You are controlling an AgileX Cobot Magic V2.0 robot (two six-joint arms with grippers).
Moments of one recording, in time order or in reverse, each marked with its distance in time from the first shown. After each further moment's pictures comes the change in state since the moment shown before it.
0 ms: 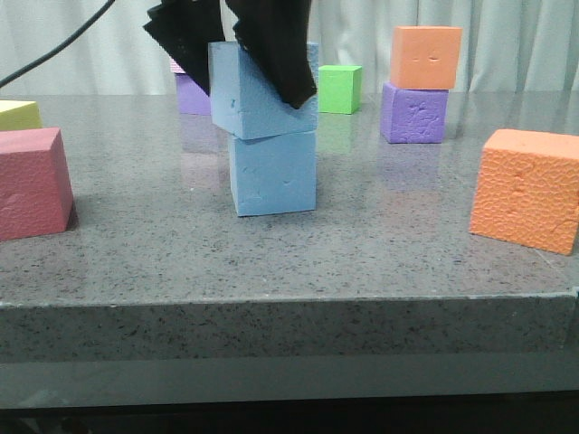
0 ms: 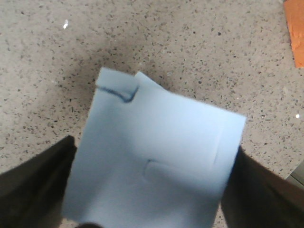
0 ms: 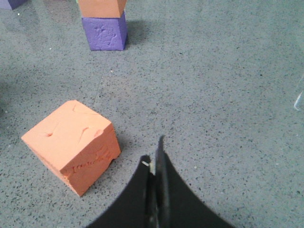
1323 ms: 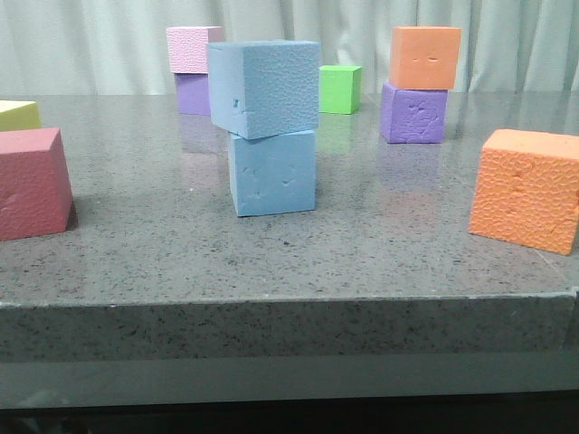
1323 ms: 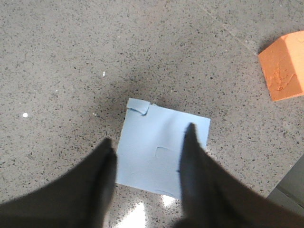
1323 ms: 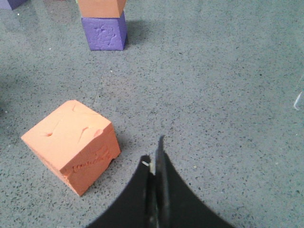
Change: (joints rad) left arm -0.001 -0.091 -0.097 0.047 0.008 0.000; right arm 0.000 0.000 0.000 0.000 0.000 0.000
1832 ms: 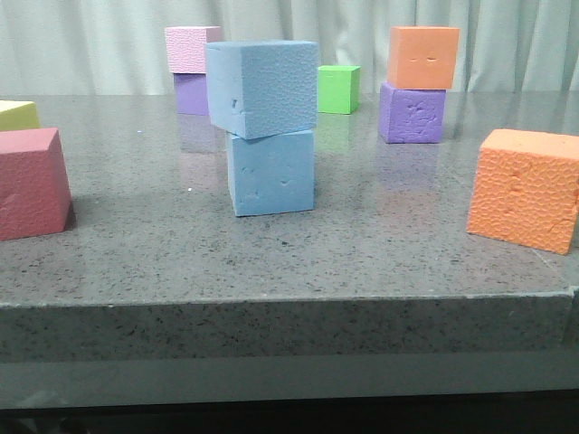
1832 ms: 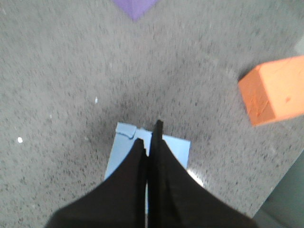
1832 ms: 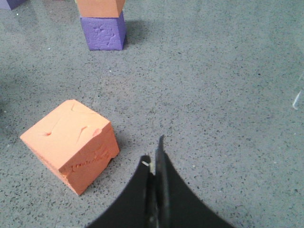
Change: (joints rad) left arm 0.000 -0.055 0.034 -0.042 -0.100 0.000; right arm 0.000 0.000 0.000 0.000 0.000 0.000
